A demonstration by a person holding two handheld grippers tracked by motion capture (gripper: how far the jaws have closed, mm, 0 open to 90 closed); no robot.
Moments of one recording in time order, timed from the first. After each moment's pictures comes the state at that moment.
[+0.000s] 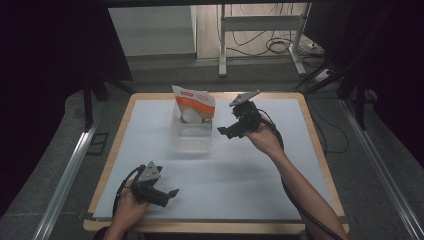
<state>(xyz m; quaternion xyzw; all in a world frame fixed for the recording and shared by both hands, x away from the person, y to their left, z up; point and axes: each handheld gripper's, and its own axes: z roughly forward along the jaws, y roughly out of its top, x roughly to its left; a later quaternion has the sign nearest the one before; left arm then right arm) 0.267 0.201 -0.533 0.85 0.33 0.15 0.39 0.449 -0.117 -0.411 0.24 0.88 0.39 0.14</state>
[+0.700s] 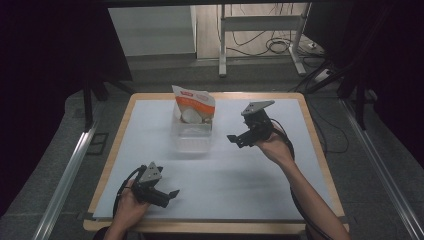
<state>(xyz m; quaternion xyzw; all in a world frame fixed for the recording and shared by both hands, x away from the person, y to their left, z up) 0.267 0.199 -0.533 0.85 0.32 0.16 0.39 0.422 -0.148 -0.416 0.24 0.87 0.40 0.15</state>
